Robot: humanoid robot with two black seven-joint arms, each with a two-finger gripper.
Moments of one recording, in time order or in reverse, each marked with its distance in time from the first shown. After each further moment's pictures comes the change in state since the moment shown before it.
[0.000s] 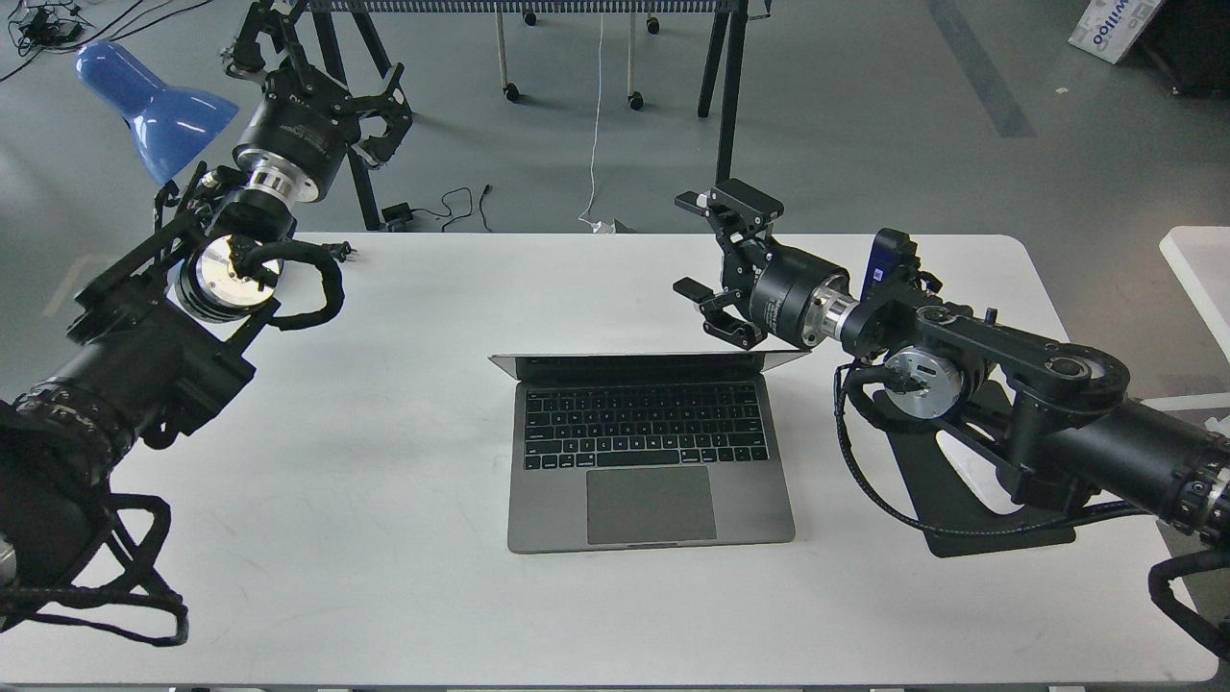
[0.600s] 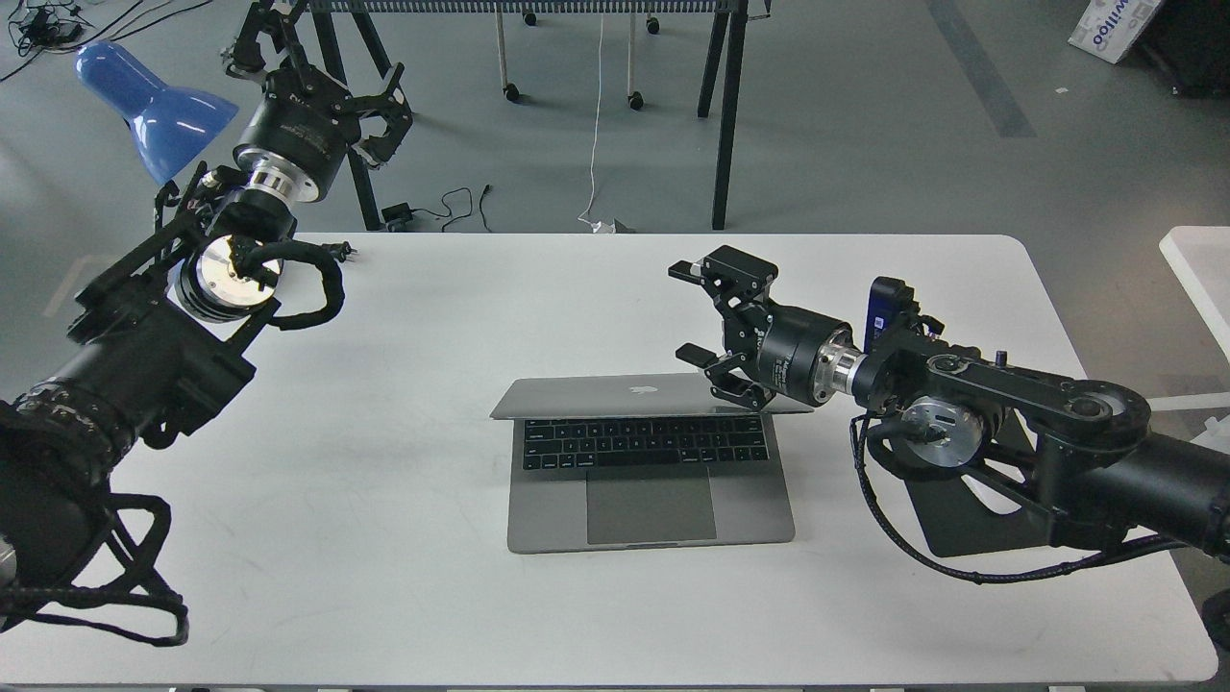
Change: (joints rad) left arm 0.000 0.000 0.000 -0.001 0.000 0.000 0.000; right arm -0.027 -0.065 -0.126 0.112 -0.003 0.014 0.001
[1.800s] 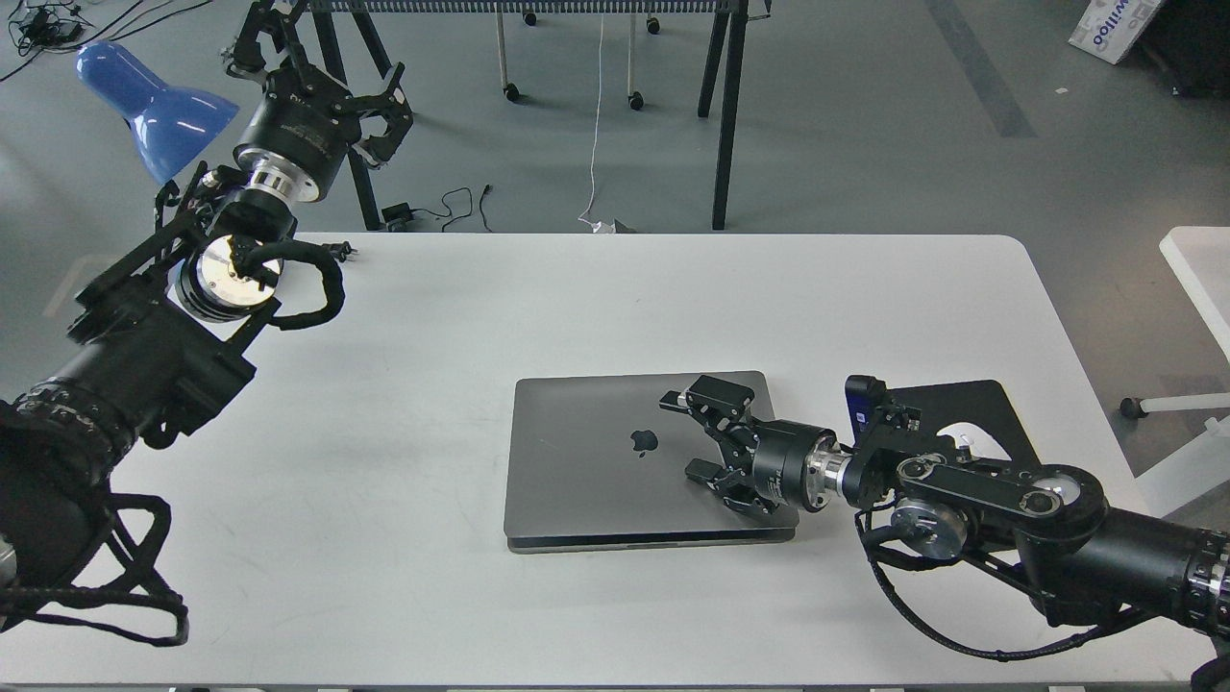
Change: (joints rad) left arm 0.000 0.000 0.000 0.000 0.000 0.000 0.000; right arm -0.144 0.054 -0.089 -0.076 -0.206 0.010 0.009
